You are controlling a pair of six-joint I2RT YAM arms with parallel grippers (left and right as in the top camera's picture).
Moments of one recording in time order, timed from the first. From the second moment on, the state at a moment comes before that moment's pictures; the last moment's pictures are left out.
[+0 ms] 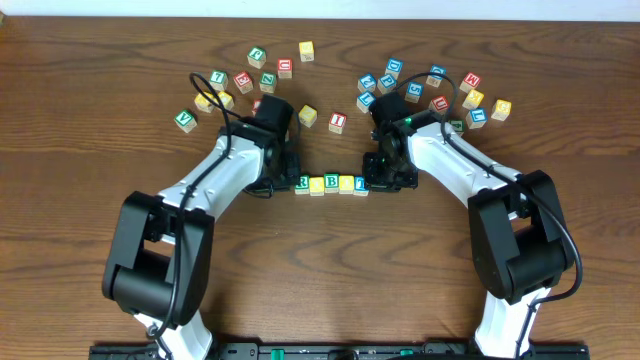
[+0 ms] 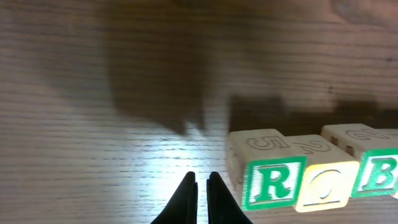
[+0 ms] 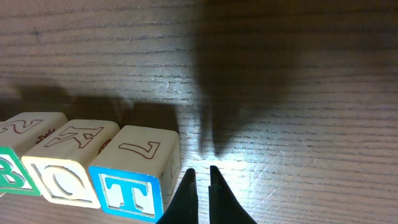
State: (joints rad) left arm -0.36 1.86 1.20 -0.72 0.12 -0.43; right arm 0.41 2.01 1.36 -0.85 -0.19 0.44
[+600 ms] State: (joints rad) left arm -0.39 1.86 1.19 -0.70 0.12 -0.43; right arm 0.41 2.01 1.36 -0.84 -0.19 0.44
